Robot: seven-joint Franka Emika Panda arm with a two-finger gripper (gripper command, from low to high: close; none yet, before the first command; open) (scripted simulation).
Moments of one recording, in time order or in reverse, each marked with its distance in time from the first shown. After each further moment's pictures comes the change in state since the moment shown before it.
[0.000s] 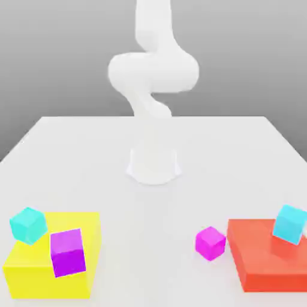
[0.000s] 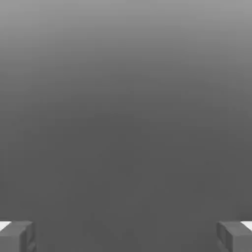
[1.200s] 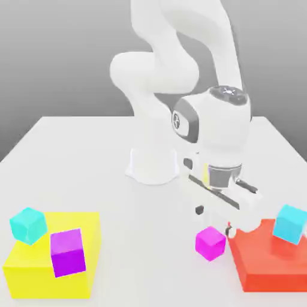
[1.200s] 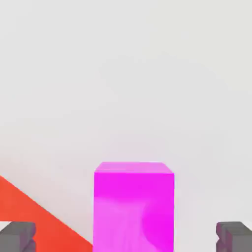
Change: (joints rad) arm -0.214 0.832 0.513 -0.458 -0.151 0.546 1.310
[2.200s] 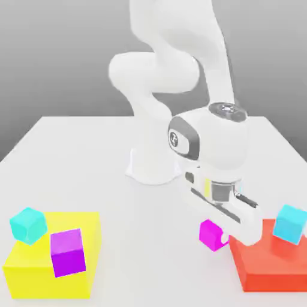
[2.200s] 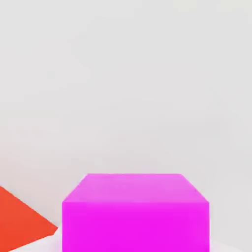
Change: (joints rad) arm 0.088 0.049 -0.102 0.015 -0.066 0.038 0.053
